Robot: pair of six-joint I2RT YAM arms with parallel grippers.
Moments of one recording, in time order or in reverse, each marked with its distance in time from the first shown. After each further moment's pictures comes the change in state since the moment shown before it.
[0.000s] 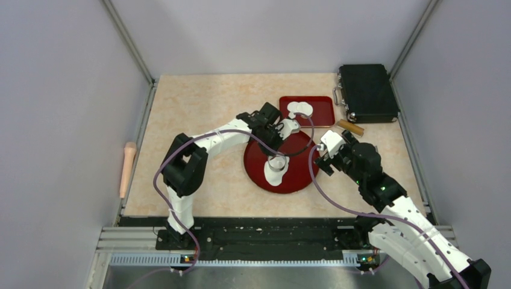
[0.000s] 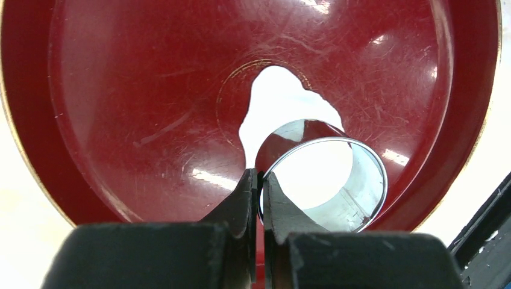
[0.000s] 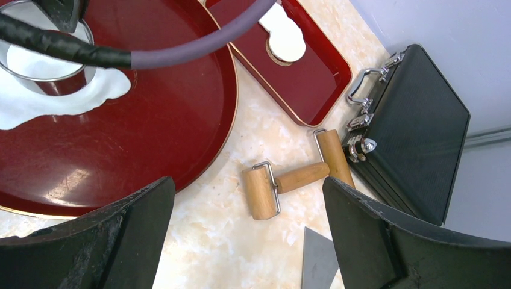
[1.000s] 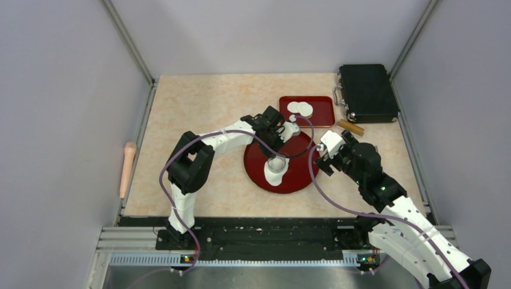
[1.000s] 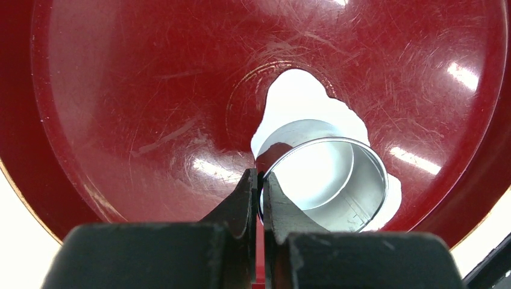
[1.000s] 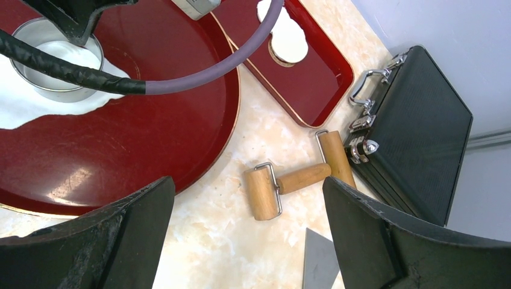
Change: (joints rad) left arm -0.019 0.058 -0.008 0.039 -0.048 -0.013; right arm 0.000 0.000 0.000 -0.001 -0.006 0.000
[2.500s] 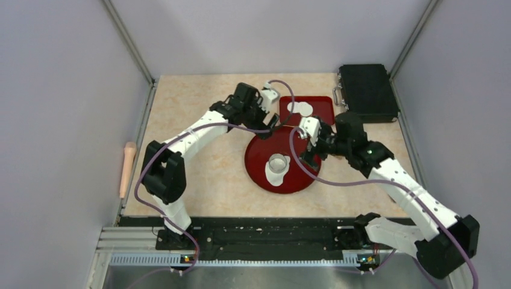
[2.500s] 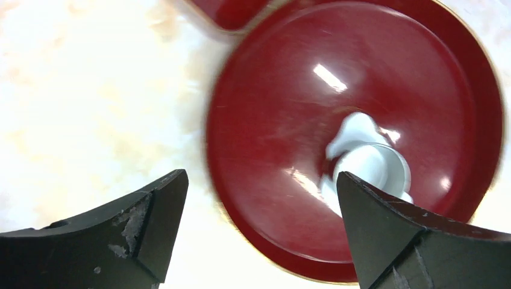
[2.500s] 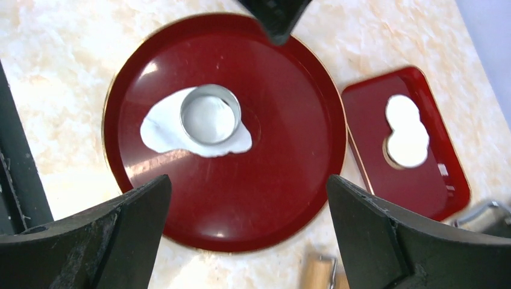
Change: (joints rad) left arm 0.131 -0.208 0.004 0.065 -0.006 -0.100; right arm 0.003 0.336 0.319 -0.187 -0.469 -0.076
